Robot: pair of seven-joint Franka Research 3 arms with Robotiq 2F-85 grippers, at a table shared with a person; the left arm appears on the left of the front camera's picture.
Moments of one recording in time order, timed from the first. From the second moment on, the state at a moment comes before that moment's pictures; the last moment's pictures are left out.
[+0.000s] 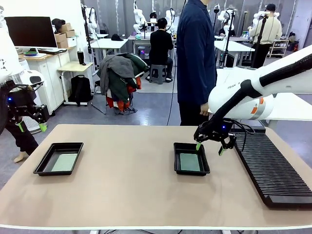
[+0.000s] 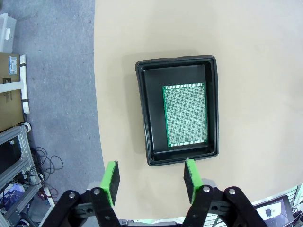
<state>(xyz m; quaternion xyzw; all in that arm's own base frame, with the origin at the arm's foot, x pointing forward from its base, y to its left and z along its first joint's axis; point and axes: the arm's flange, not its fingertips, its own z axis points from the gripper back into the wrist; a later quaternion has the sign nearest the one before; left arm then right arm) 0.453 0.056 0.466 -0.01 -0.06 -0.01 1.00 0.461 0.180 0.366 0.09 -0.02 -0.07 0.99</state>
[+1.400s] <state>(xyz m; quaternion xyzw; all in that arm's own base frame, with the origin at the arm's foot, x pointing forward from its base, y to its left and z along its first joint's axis) 0.453 0.056 0.466 -0.01 -0.06 -0.01 1.00 0.463 0.179 0.370 0.09 -0.02 -0.07 0.99</state>
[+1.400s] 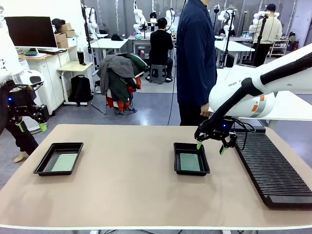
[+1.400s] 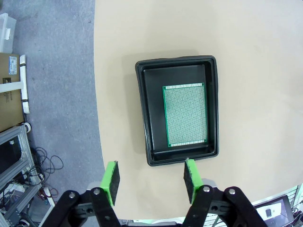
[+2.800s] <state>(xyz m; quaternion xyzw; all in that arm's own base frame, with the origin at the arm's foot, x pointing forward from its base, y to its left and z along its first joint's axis) 0.425 -0.030 0.497 -0.02 -0.08 -0.01 1.00 0.461 0.137 0.385 0.17 0.00 -0.08 0.98</state>
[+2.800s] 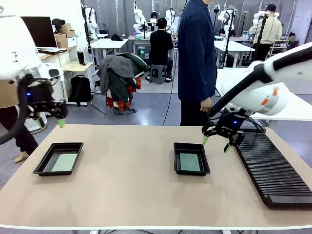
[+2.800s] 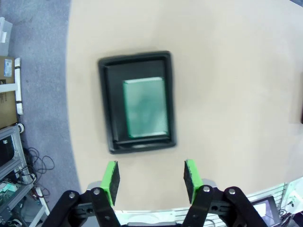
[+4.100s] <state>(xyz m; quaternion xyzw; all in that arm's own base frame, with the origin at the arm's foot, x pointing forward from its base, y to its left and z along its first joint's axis) 0.431 -0.419 0.412 -0.03 -0.08 -0.07 0.99 0.442 0.015 0.398 0.27 0.03 -0.06 0.96</state>
